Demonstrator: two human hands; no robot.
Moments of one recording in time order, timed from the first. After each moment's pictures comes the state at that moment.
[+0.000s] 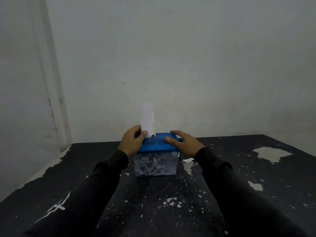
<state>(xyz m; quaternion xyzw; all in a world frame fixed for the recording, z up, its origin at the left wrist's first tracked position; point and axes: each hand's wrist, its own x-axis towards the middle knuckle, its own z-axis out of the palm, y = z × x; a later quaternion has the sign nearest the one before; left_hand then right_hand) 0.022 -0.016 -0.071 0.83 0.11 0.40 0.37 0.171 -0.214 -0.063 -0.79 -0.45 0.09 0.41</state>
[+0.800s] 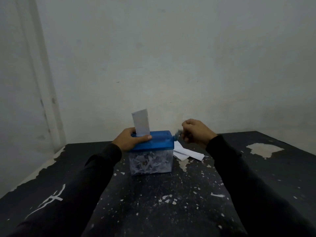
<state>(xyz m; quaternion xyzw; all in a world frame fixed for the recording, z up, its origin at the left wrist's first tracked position) 0.023 -0.010 -0.059 0.86 0.14 0.25 0.43 0.184 -0.245 -0.026 -0.68 -0.35 0.18 0.62</state>
